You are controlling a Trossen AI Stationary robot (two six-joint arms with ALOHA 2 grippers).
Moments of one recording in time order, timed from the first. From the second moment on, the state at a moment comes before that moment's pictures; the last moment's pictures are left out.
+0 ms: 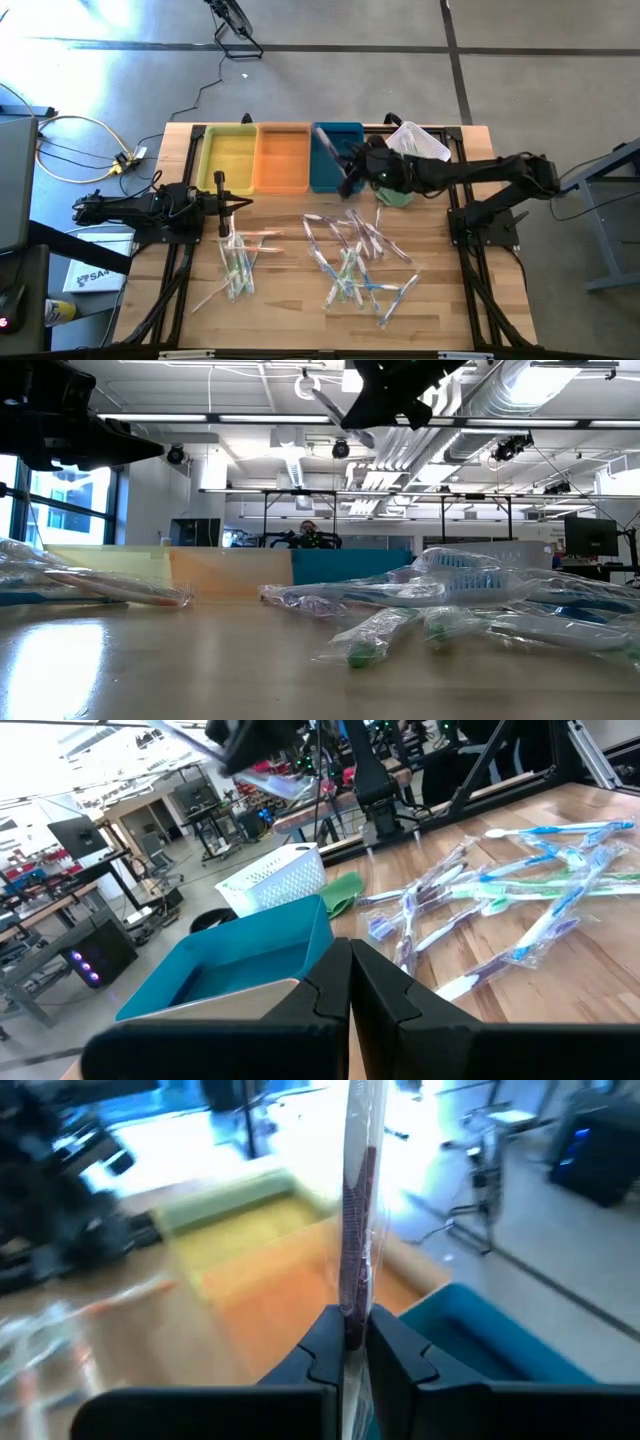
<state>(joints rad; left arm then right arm) -0.02 0.01 0.06 -0.05 -0.17 0.39 -0.09 1.43 1.09 -0.05 0.48 0.23</state>
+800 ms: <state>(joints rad) -0.02 0.01 0.06 -0.05 -0.17 0.40 -0.27 1.58 1.09 -0.04 0.52 0.45</state>
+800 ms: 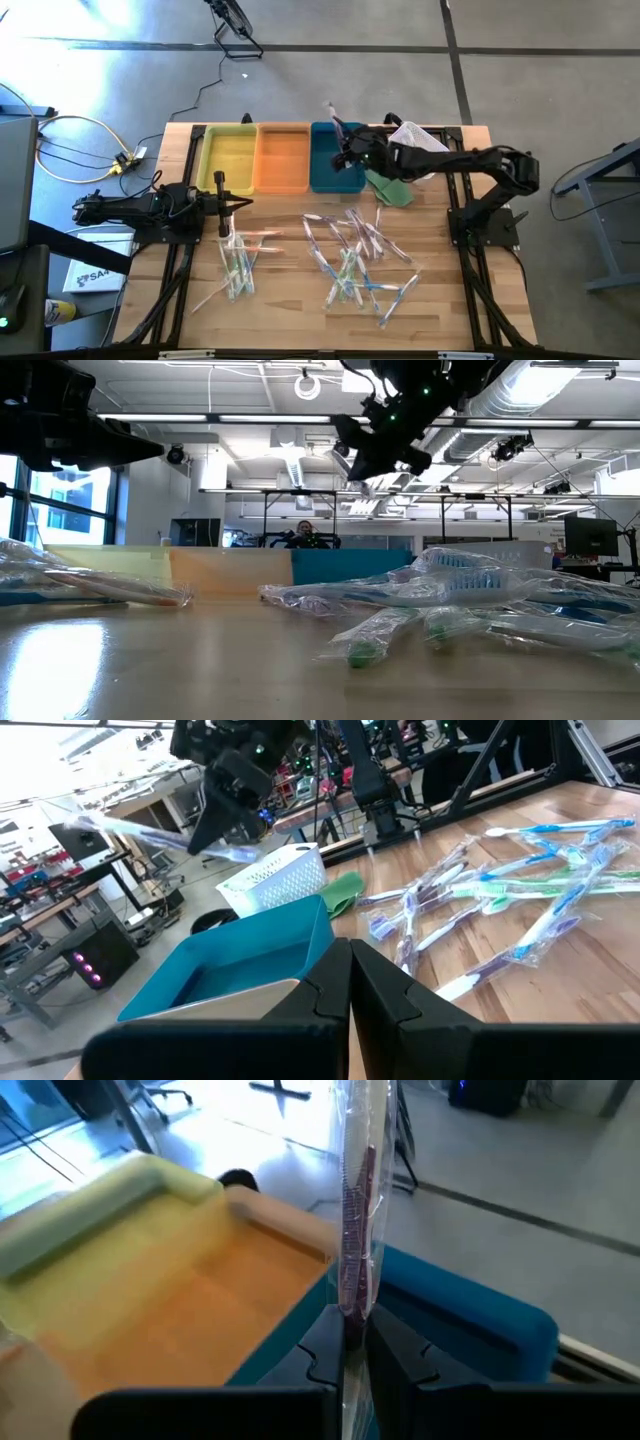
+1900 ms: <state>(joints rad) -0.02 0.01 0.06 -0.06 -0.17 0.40 -0.37 1.82 1.09 -0.08 0.39 0.55</state>
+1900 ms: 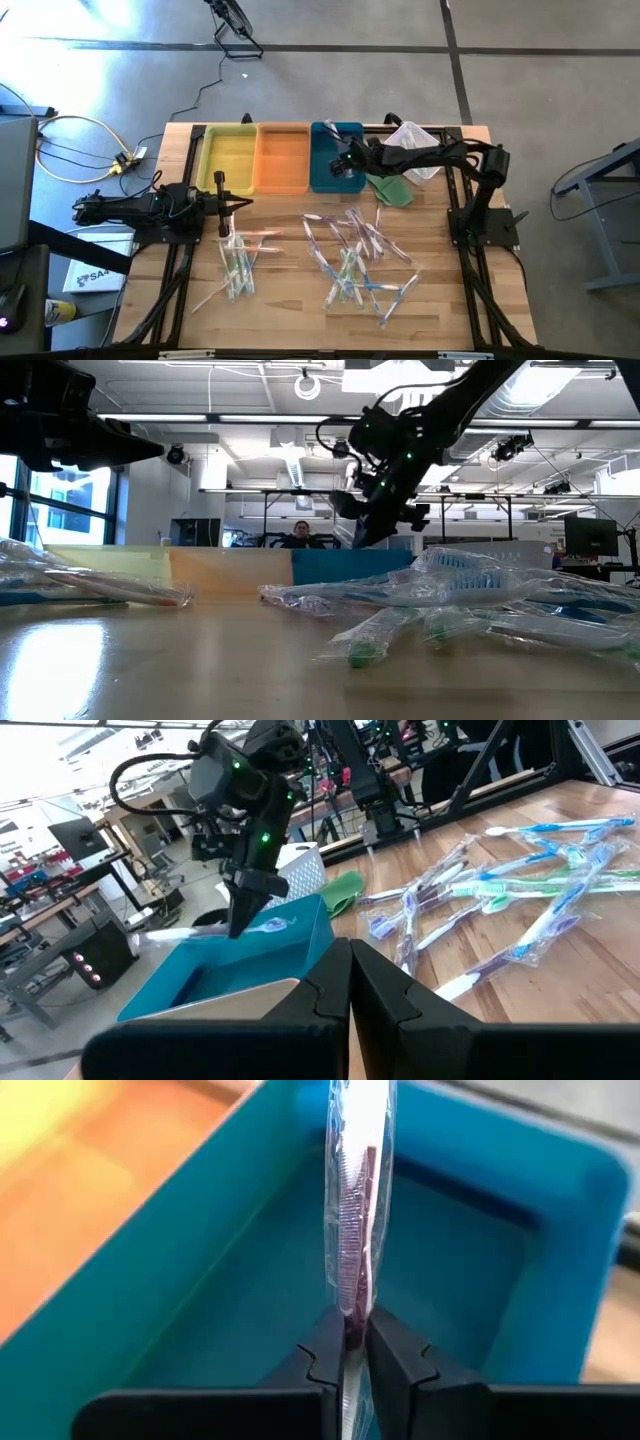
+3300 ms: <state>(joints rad) -0.02 0.01 0.06 -0.06 -0.17 0.40 -0.29 1.64 1.09 -0.11 0.22 0.30</state>
